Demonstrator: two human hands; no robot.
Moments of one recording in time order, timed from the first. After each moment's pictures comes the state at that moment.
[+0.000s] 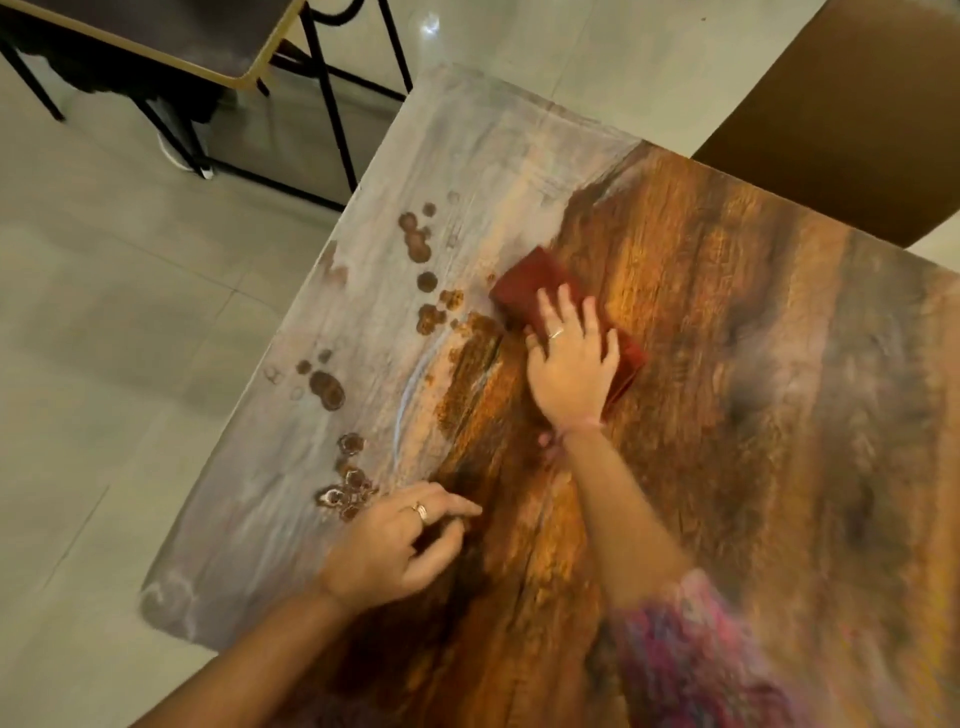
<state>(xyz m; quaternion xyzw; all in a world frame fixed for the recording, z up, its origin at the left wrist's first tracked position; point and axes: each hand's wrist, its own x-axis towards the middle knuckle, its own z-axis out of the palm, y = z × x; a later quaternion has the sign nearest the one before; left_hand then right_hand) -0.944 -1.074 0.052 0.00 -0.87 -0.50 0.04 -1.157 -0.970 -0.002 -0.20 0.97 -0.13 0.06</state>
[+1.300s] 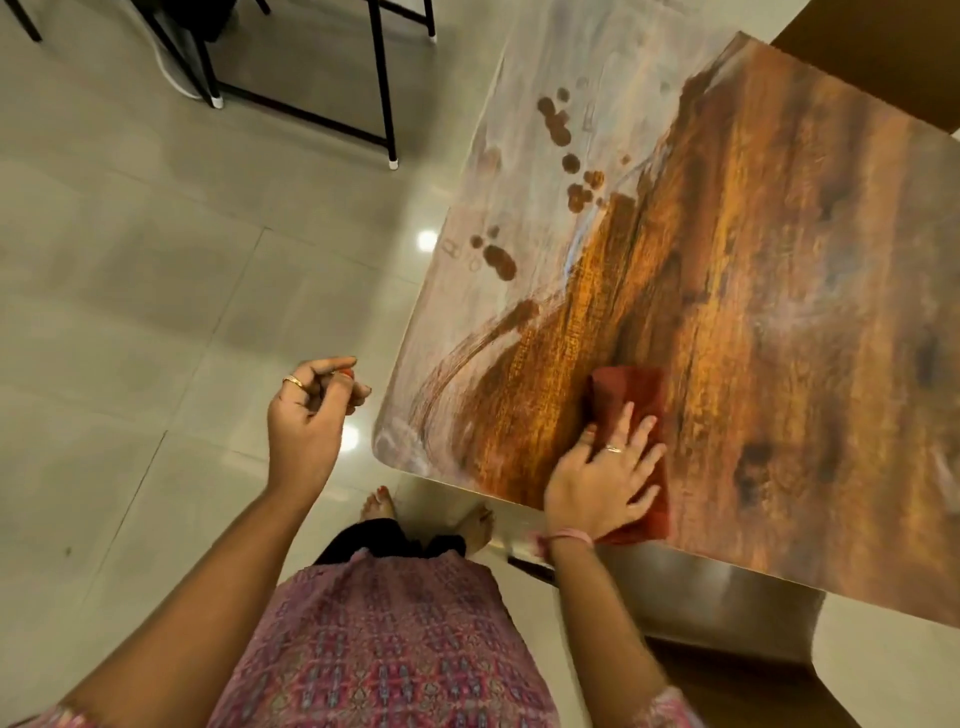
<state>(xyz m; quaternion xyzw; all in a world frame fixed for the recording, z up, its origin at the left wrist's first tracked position) -0.763 -1.250 0.007 0.38 -0.63 -0.66 0.17 -0.832 -1.022 0.000 0.20 0.97 -0.16 0.05</state>
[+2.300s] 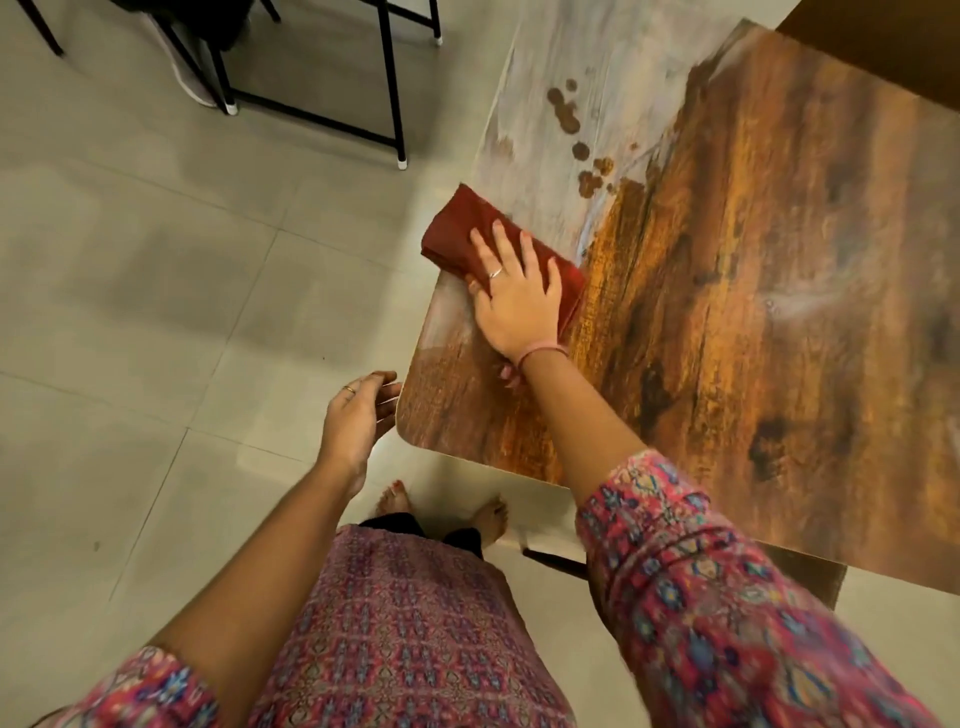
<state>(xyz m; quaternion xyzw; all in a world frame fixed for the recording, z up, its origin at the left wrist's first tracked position) -0.758 -1.238 -0.017 0.51 -0.46 -0.73 0.00 -0.937 -1.136 0.002 -0.27 0.95 -0.07 0.11</state>
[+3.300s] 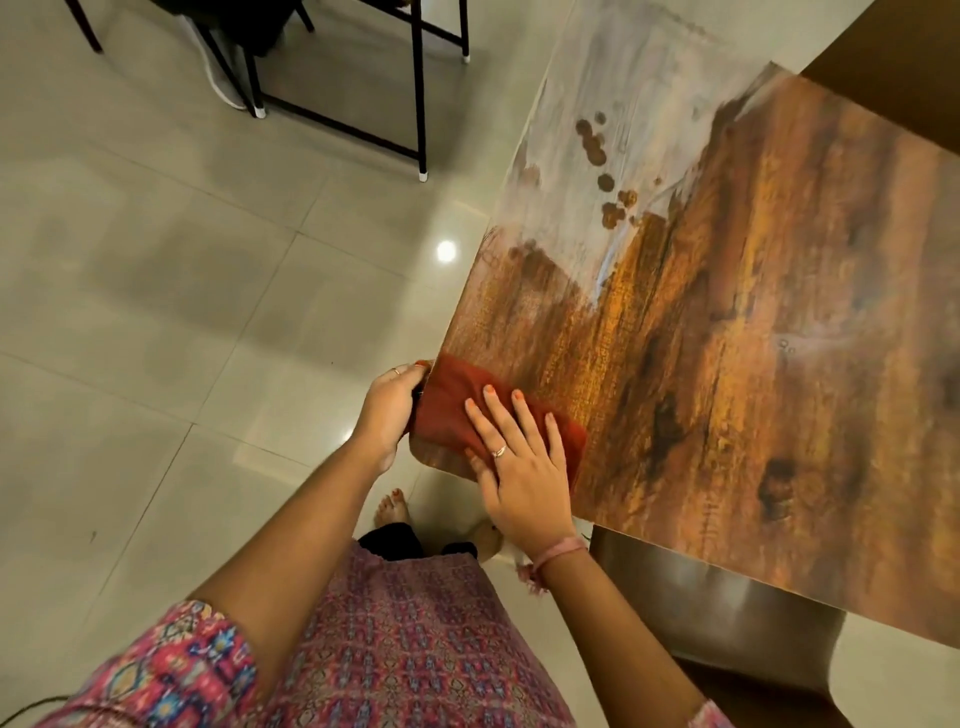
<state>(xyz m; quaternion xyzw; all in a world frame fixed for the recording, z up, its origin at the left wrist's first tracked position) -0.797 -1.242 -0.007 0.48 -0.46 -0.75 -0.05 -0.801 -1.060 -0.004 -0.34 0.93 -0.10 0.14</state>
